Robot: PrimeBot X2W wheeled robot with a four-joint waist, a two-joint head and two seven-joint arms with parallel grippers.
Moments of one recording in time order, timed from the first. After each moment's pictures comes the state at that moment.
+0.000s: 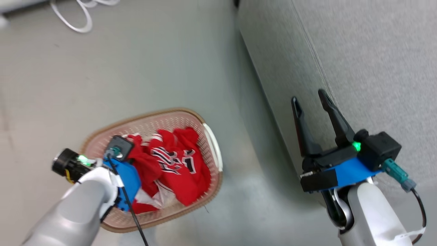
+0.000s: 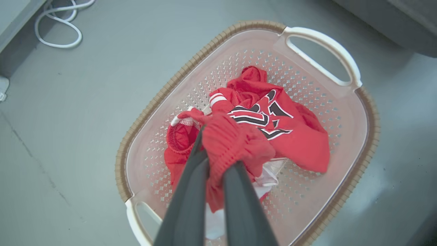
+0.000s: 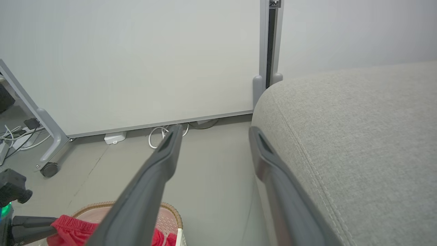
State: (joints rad) left arm -0.75 0.37 -1.08 1.02 -0.63 -0.13 -0.07; right arm -0.35 -0.05 0.17 0.18 0.22 0.13 -0.26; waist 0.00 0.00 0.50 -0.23
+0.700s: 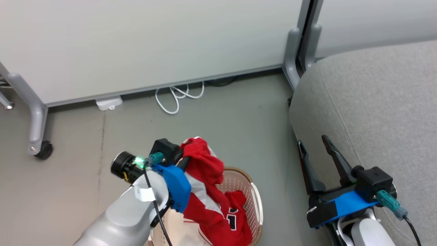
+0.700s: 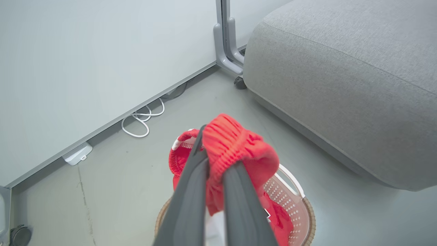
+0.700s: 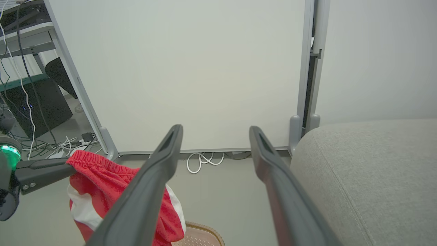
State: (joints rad) left arm -0.71 0.19 -1.08 0.98 -0.76 -0.13 -0.23; right arm -0.18 -0.05 0.13 0.22 0.17 0.13 -0.24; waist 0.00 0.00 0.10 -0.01
